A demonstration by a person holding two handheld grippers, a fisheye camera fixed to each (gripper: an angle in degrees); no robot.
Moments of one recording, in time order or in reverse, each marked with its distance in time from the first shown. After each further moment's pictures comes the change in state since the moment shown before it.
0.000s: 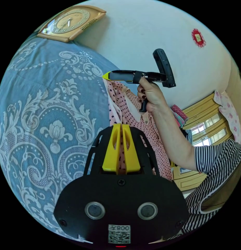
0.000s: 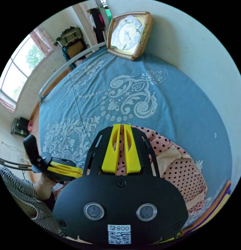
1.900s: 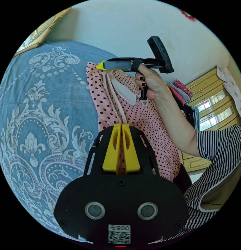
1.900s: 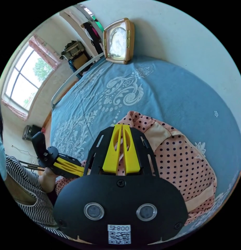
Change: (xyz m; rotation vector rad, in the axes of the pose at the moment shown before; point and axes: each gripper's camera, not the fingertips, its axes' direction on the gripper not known) left arm 0.006 -0.124 -0.070 -0.243 -0.092 0.144; right arm 0.064 0.086 0.032 0.049 -0.091 0.057
